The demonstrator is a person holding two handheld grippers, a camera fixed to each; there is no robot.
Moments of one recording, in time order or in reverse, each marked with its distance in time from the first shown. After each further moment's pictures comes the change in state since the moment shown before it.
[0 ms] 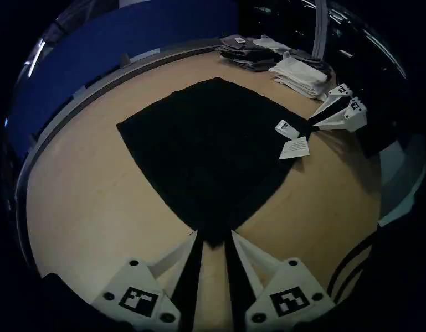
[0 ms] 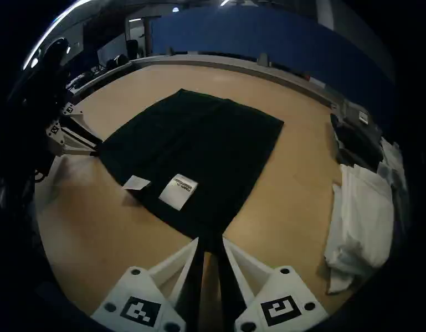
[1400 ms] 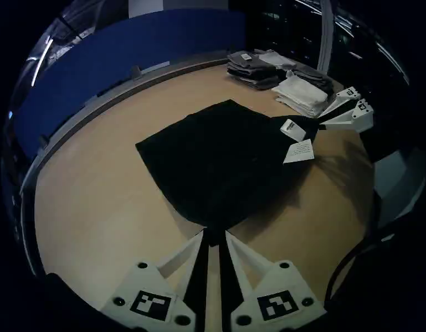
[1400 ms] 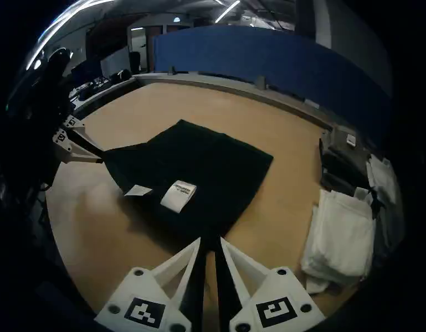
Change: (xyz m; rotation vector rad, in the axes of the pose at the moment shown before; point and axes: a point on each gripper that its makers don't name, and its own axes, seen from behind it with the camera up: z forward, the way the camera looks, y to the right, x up) left arm 0.031 0.003 -0.054 0.043 0.039 -0.045; right arm 0.046 -0.004 -0.054 -0.003 0.083 -0.007
